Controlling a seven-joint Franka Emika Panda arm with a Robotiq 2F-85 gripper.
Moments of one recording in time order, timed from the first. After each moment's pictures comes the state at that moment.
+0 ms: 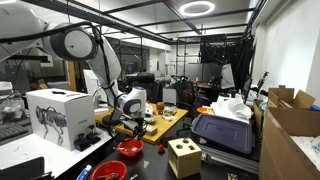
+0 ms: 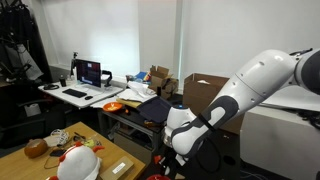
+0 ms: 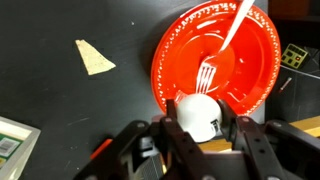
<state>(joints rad) 0.12 0.96 0.17 -1.64 0.03 2.68 0.02</state>
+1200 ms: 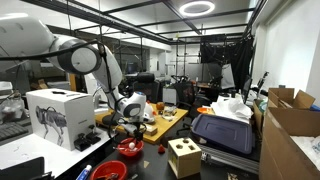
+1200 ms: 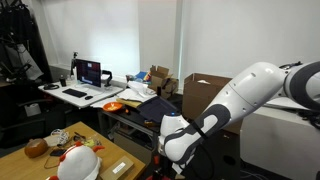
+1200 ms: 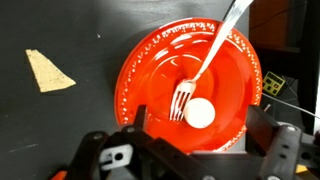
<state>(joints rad) 0.13 1.07 0.22 -1.50 0.03 2.56 -0.06</state>
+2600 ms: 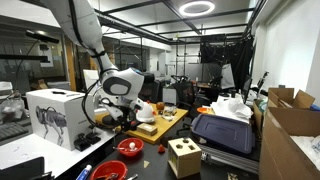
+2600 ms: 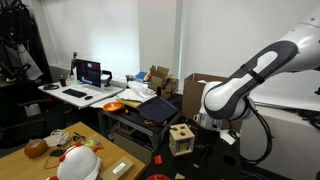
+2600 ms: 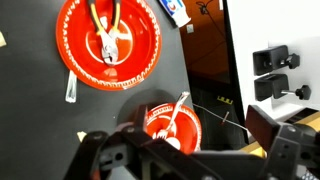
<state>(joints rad) -0.16 0.43 0.36 -2.20 0.41 2.47 -0.34</state>
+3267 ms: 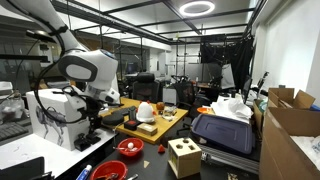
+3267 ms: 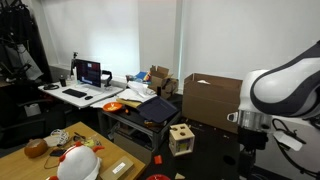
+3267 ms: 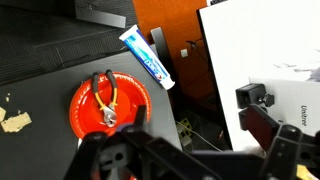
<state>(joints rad) -0.05 -0.06 0.27 -2.63 0.63 2.36 -0.42</state>
